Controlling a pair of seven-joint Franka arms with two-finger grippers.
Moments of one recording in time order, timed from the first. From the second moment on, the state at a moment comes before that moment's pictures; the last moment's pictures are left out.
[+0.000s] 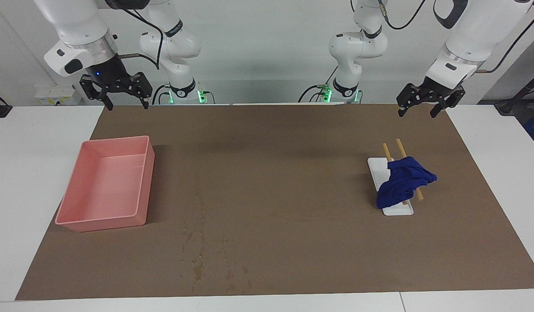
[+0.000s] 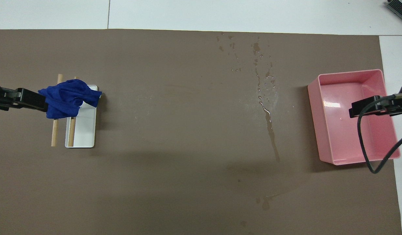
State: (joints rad) left arm -0.04 0.02 -0.03 -1.51 -0.02 1.49 0.03; right arm -0.05 -0.02 0.08 -1.51 0.00 1.46 0.01
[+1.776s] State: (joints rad) left arm 0.02 0.18 -0.03 -1.86 0.11 2.18 -0.22; right arm -0.05 -0.02 0.08 -1.52 0.00 1.46 0.01
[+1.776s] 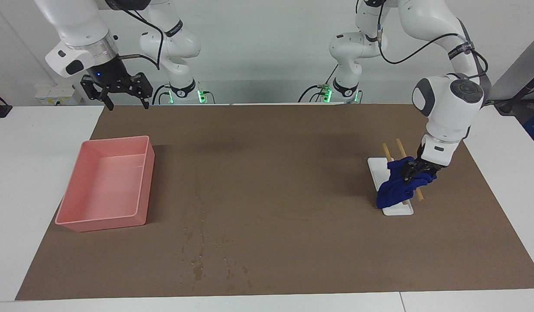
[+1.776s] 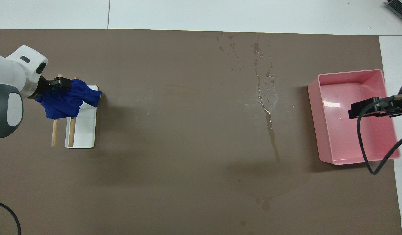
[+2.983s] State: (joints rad) left arm 0.02 0.15 -0.02 -1.75 -0.03 1.94 -0.28; right arm -0.04 -0.03 0.08 -1.54 0.05 1.46 0.02
